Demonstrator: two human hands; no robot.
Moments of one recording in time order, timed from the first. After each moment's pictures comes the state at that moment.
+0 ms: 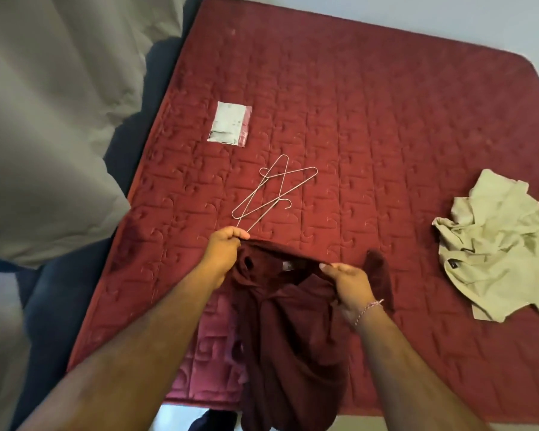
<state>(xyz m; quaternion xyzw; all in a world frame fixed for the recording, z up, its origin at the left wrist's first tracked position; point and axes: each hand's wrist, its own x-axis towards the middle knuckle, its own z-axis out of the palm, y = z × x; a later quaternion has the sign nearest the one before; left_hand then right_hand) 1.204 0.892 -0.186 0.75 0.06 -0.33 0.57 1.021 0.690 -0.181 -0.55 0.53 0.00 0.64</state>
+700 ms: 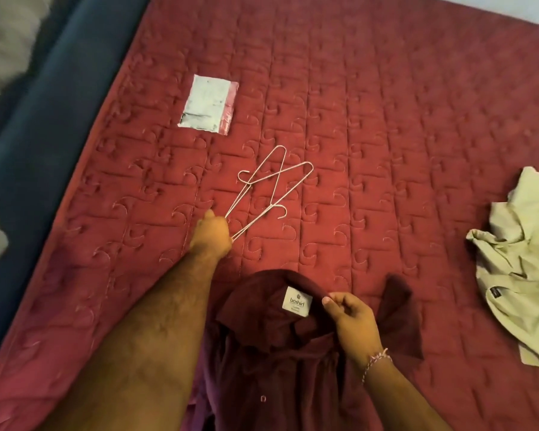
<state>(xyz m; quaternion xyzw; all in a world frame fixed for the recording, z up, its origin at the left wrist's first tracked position) 1.340 0.804 -0.374 0.95 -0.20 -0.25 0.05 1.041 0.640 -0.321 -0.68 0.48 -0.04 0.55</state>
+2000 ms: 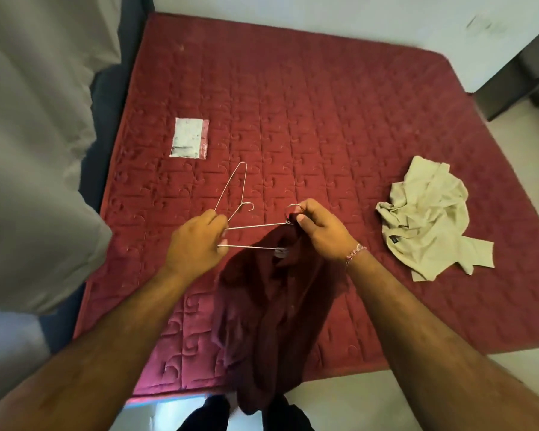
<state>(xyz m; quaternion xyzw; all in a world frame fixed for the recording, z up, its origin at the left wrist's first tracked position) 1.197 0.903 -0.064 0.88 -0.43 -0.02 0.19 1.043 0.653 -0.018 -0.83 0.24 0.01 0.50</state>
